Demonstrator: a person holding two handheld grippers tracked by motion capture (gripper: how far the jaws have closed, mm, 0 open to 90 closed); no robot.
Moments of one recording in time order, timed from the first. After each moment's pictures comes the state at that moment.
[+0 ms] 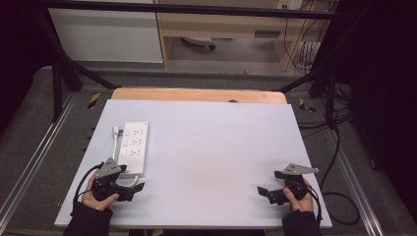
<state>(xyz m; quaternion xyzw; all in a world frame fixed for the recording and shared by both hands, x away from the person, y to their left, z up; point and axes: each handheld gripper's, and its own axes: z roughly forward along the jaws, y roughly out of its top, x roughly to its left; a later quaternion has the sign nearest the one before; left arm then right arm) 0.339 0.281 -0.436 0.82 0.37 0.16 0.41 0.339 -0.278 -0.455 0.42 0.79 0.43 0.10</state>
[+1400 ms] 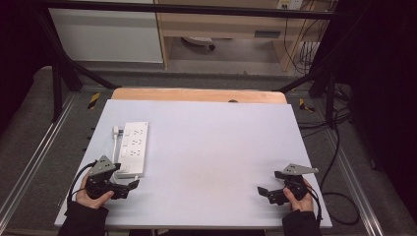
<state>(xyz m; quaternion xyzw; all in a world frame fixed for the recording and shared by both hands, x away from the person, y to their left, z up) 0.340 0.294 -0.428 0.81 0.39 0.17 0.40 0.339 -0.278 -0.456 0.42 0.79 0.43 0.11</state>
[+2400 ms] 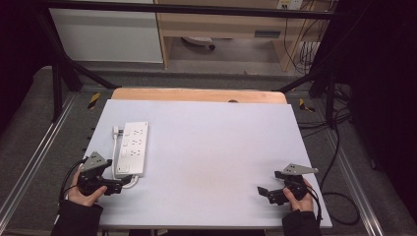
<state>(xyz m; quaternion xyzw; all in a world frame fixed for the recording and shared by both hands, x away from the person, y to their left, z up) 0.342 0.310 -0.415 0.79 0.42 0.19 0.40 0.339 -0.278 -0.456 0.42 0.79 0.43 0.11</state>
